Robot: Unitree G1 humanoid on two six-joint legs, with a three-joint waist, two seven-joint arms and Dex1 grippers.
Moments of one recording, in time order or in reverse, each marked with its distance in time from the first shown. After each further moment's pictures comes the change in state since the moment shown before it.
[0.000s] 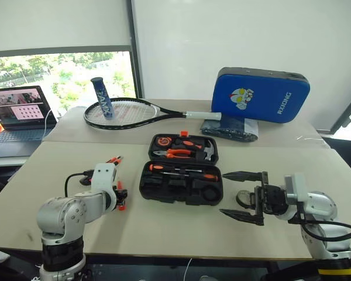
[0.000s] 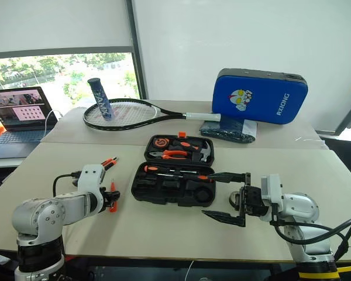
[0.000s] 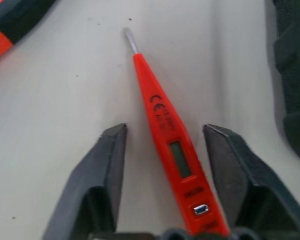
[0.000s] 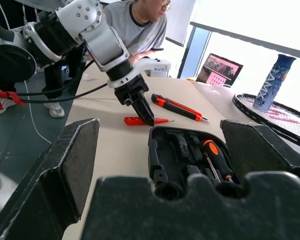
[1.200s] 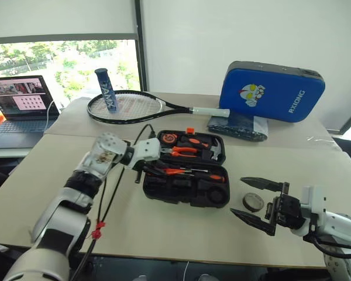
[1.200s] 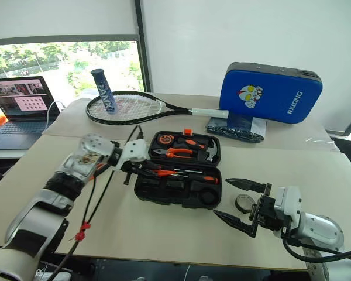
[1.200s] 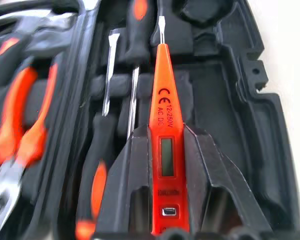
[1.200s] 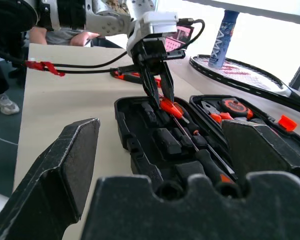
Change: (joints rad) left arm -0.656 0.157 -0.672 1.224 0.548 -1.757 -1.606; right arm 0.286 -0.034 -0.116 -0.200 0.008 0.037 -0.252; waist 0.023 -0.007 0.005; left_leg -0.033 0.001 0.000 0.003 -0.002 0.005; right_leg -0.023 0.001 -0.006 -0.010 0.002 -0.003
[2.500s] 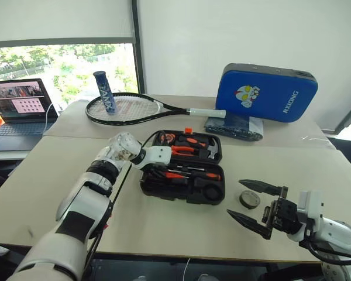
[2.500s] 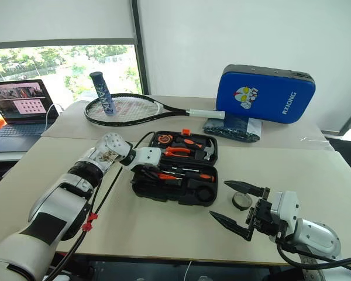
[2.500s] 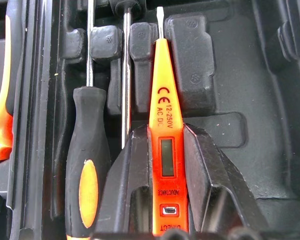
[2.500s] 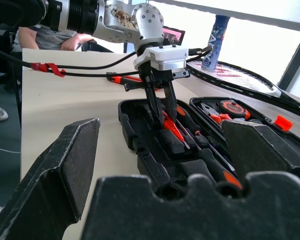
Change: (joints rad) left arm -0.128 -0.099 -0.019 0.274 0.275 -0.078 0.078; right arm 0.031 0.024 0.017 -0.040 -0.016 -0.004 -0.049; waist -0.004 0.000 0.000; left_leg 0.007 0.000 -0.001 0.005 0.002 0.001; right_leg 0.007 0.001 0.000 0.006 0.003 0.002
